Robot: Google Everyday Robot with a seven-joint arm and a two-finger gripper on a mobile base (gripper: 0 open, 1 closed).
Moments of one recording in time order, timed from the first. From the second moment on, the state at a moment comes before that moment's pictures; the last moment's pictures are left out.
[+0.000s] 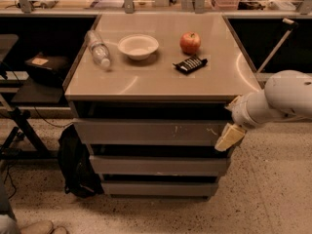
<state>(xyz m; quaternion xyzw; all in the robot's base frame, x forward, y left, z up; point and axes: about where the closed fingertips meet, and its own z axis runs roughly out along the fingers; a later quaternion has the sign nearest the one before) 0.574 -0.225 0.718 -0.56 0.78 -0.02 0.28</state>
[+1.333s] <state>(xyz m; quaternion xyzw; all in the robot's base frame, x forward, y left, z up) 0.555 -0.179 0.618 -0.57 0.76 -0.07 0.29</state>
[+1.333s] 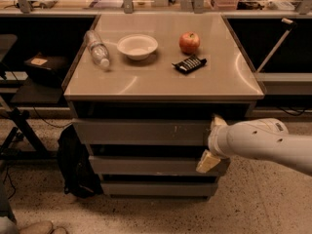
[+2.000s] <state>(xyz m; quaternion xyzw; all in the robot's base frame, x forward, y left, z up) 0.590 -0.160 0.639 -0.63 0.73 -0.08 0.26</state>
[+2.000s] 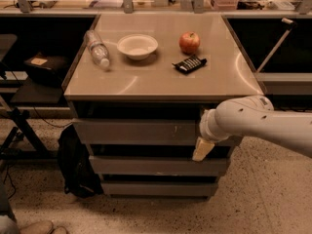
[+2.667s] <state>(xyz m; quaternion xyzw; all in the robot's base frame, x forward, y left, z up) 0.590 -0.160 0.639 -0.63 0.73 -0.08 0.26</state>
